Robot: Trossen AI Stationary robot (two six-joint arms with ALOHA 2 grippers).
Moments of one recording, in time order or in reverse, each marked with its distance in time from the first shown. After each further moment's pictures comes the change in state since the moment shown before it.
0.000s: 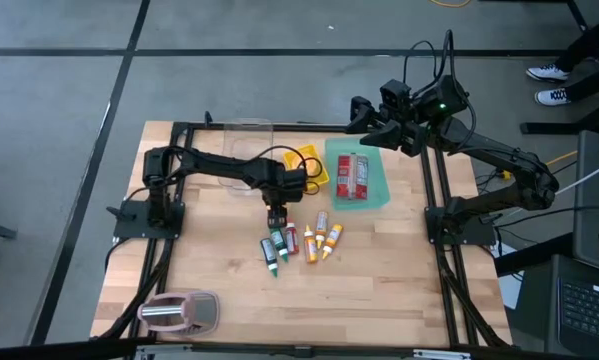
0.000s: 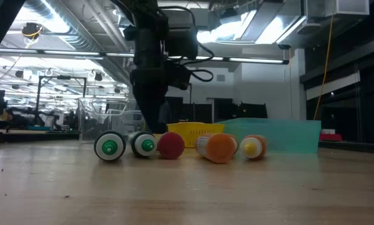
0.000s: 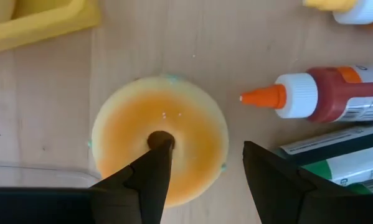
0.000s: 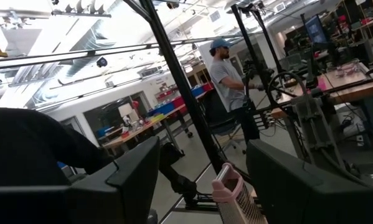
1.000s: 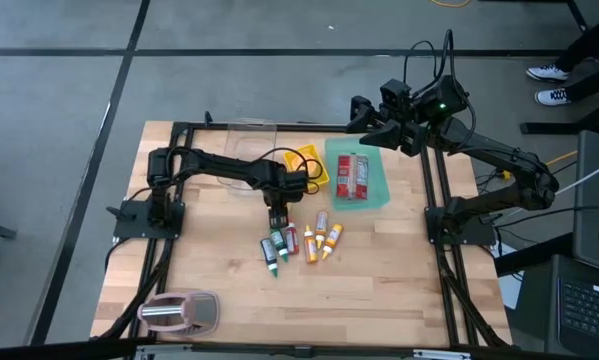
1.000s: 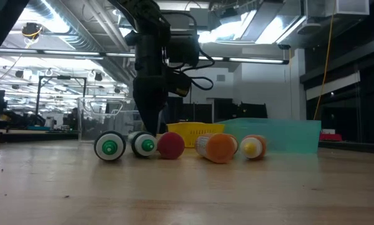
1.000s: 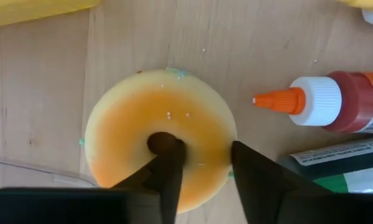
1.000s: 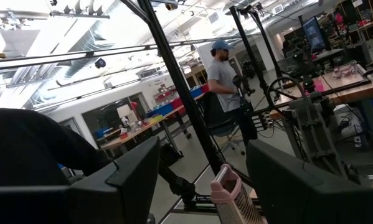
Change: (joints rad) left arm 0.006 0.037 -0.001 0.007 0.003 -0.063; right arm 0.000 0.000 0.000 0.000 0.008 -0.004
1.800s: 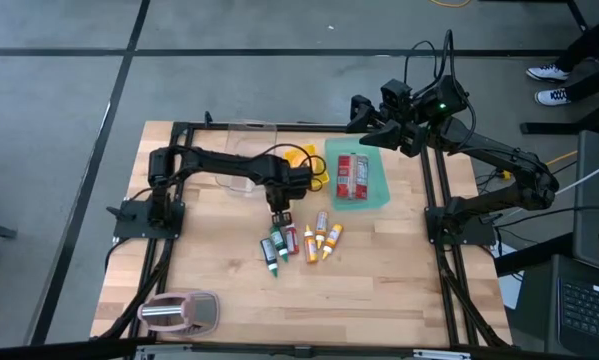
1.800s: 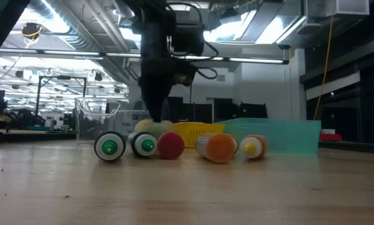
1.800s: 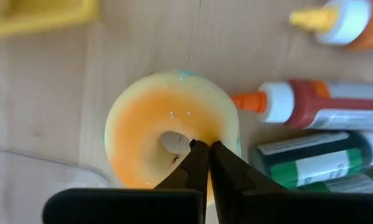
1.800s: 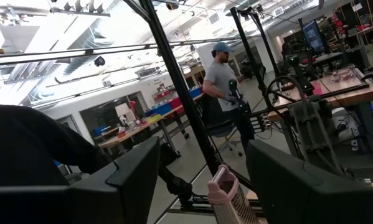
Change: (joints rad) left arm 0.000 0.004 0.126 -0.130 0.039 -0.020; right arm 0.000 0.000 0.000 0.000 0.000 -0.023
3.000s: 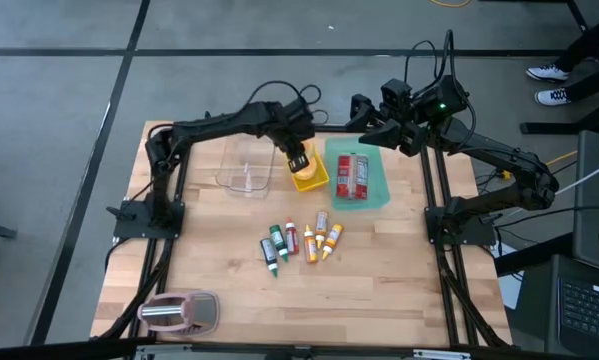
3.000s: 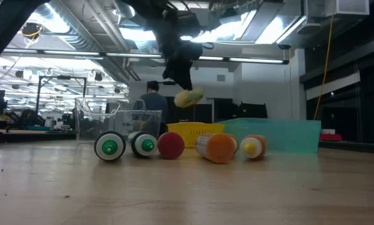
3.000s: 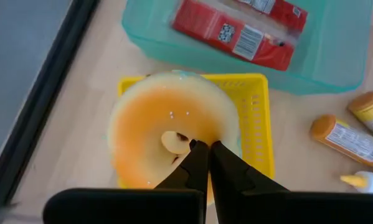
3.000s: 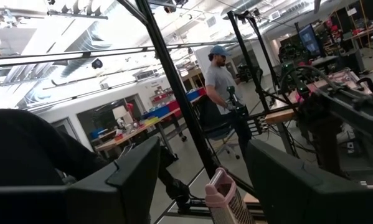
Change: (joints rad) left arm 0.284 0.013 0.296 0.062 0.023 0.138; right arm 0.000 0.000 0.000 0.004 0.016 -0.003
